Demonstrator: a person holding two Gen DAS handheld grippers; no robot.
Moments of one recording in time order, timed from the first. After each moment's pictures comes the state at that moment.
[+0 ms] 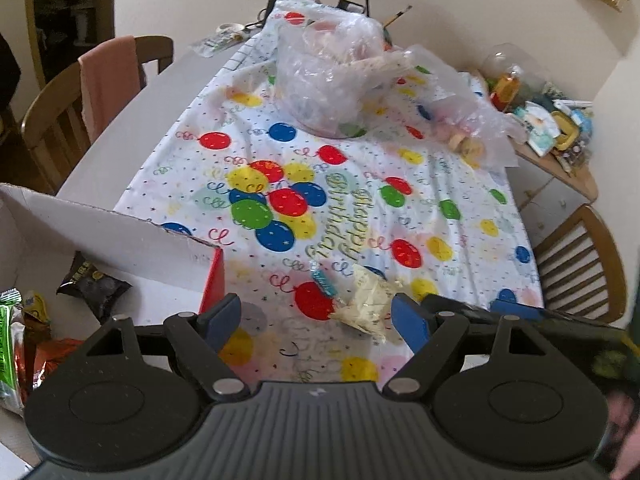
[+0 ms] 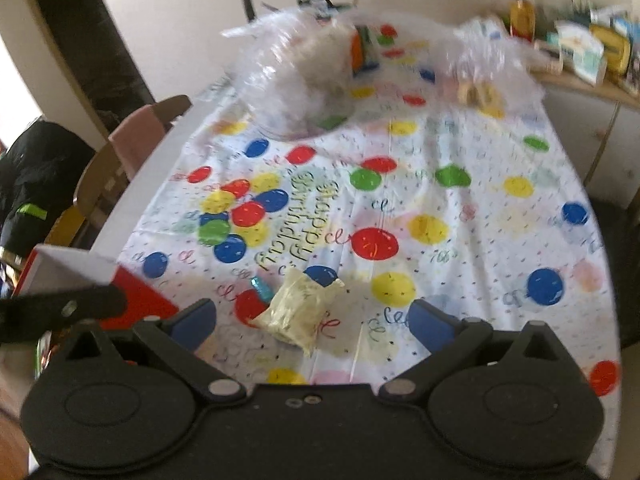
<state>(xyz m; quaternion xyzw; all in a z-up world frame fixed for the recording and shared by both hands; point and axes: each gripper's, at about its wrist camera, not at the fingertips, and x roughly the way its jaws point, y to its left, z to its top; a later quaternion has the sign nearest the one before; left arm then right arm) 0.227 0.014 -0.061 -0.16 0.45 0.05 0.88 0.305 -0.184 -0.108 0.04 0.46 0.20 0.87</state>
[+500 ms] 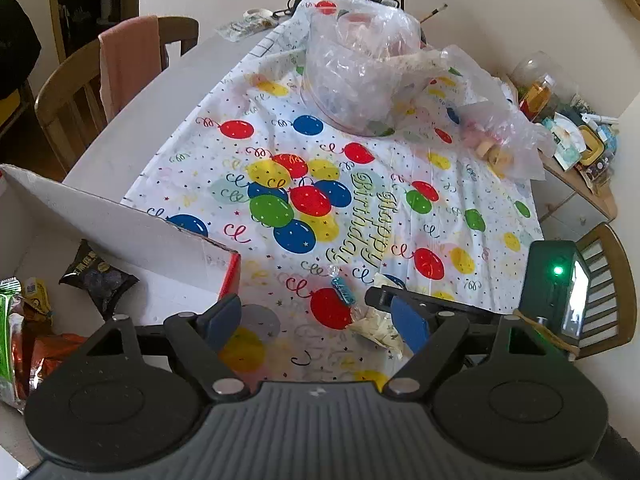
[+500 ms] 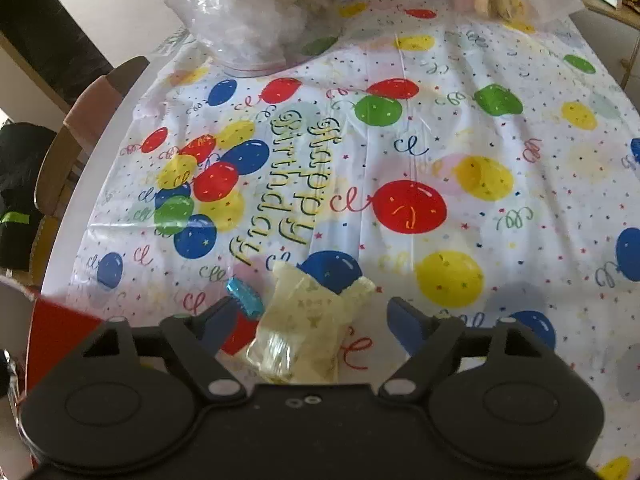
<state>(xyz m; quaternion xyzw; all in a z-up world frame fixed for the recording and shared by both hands) 0.246 0.027 -0.071 -0.18 0.47 0.08 0.86 0.364 -0.143 -0.183 0.07 0.53 0.18 0.83</state>
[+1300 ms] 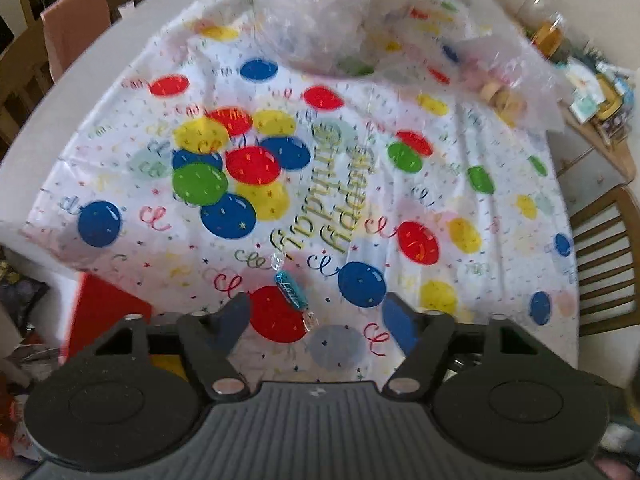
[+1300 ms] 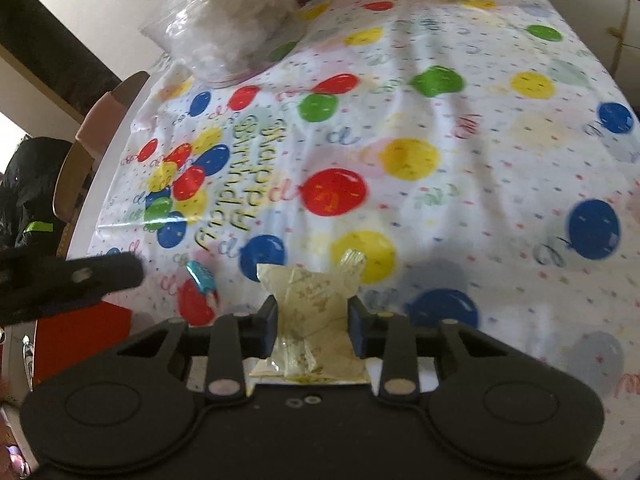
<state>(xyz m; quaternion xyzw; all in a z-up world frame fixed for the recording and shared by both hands) 0.329 -0.025 -0.137 -0.16 0.54 0.07 0.82 0.356 -0.229 -0.181 0.11 0.53 0.21 0.81</state>
